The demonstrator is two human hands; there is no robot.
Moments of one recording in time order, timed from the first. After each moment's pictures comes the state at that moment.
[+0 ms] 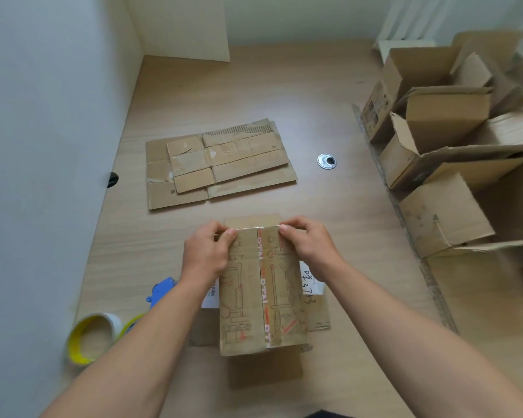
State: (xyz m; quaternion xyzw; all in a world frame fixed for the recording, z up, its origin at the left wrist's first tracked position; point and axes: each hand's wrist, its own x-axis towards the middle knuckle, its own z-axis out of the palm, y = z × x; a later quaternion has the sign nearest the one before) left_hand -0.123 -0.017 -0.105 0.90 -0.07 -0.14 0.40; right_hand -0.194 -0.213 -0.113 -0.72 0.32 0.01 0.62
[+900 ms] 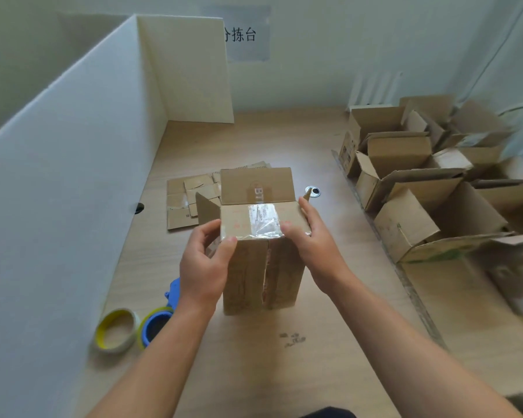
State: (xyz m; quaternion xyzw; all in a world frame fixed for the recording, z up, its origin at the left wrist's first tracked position) left_hand -0.230 0.015 -0.006 0.73 -0.06 -0.02 0.68; right_hand -0.281 -0.172 -0.003 -0.72 0.17 -0.12 0.66
